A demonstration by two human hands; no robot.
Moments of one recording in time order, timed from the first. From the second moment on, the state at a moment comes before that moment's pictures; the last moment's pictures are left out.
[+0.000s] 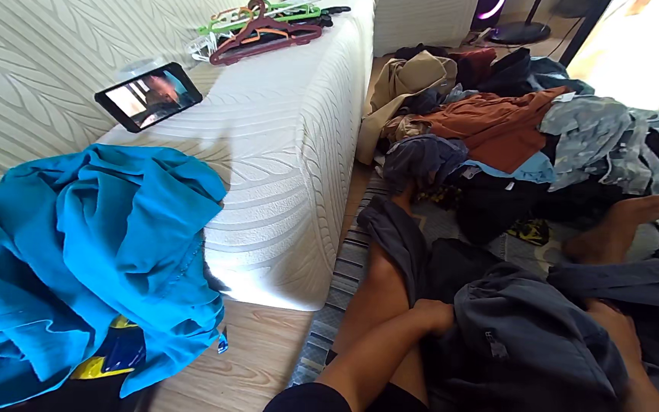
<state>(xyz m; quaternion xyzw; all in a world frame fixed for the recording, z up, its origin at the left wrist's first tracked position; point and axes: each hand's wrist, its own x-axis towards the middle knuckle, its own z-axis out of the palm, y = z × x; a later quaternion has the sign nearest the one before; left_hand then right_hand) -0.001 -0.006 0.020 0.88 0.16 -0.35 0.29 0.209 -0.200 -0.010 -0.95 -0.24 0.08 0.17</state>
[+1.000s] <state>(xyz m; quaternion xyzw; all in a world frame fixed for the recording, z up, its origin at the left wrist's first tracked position) -0.001 -0.004 0.016 0.88 0.16 -0.34 0.29 0.220 -0.207 -0.030 -0.95 -0.27 0.04 0.17</state>
